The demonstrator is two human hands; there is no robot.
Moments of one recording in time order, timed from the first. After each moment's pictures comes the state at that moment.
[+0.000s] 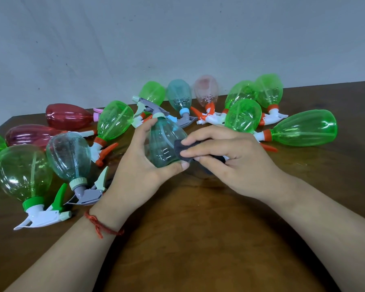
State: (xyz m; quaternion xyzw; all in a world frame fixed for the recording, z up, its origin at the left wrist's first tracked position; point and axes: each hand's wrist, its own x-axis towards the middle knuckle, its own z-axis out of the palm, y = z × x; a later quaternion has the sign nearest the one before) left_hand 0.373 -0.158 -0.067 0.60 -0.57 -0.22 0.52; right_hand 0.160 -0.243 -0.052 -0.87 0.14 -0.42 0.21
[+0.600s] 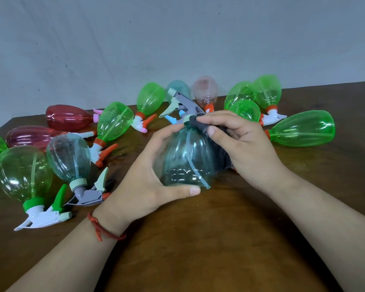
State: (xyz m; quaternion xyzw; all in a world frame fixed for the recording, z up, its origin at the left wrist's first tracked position) left_hand 0.361 -0.147 -0.062 0.48 -0.65 -0.32 0.49; right_hand 0.164 -0.262 -0.056 -0.72 0.19 -0.48 0.46
